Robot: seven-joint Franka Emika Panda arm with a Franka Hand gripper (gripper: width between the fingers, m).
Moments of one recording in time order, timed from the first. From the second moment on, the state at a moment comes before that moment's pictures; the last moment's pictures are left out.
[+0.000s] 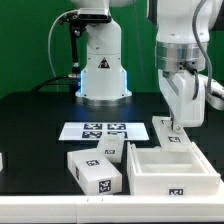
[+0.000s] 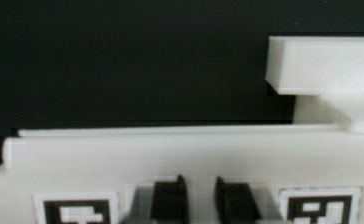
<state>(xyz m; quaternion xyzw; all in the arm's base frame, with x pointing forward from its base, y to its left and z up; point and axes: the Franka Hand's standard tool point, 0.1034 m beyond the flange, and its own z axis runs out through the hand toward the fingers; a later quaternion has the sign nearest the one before) 0.490 0.119 0.063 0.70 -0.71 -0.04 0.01</state>
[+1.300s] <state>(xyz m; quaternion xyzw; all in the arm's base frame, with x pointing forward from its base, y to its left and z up) 0.574 0.117 0.060 0.71 -0.70 0.04 0.00</state>
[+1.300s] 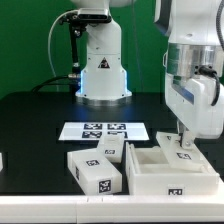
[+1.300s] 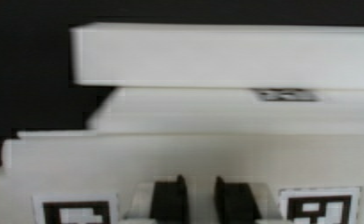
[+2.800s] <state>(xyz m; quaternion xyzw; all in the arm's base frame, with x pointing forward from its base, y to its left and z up) 0.595 0.119 0.060 0.71 -0.71 0.05 -0.01</state>
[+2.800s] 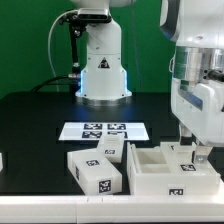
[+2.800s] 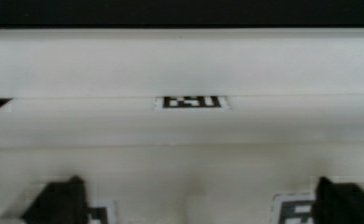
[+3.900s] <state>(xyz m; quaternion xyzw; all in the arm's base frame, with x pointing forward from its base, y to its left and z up) 0.568 0.077 0.111 0.73 -0.68 0.04 -0.05</state>
